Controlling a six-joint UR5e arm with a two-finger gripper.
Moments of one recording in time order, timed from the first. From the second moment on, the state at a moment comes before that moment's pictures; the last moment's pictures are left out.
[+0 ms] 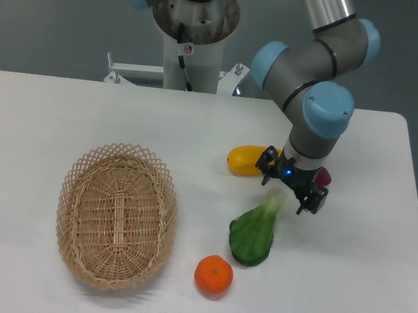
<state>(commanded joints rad) 2.66 -1.95 -1.88 -0.82 1.52 1.31</state>
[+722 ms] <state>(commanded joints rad) 2.64 -1.98 -1.90 -0.78 1.55 1.31</state>
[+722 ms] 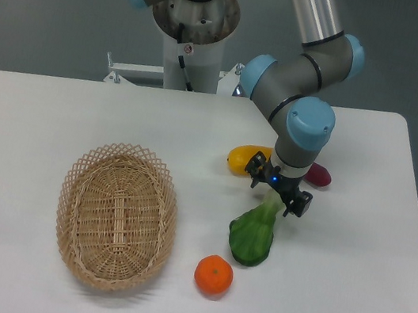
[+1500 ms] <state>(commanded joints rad) 2.65 -1.97 -1.86 -0.78 1.54 1.32</state>
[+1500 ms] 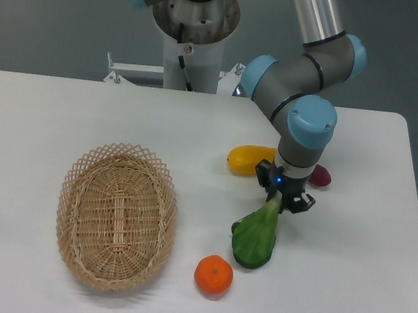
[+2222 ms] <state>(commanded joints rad) 2.67 -1.87 -1.70 -0.80 1.43 1.33</state>
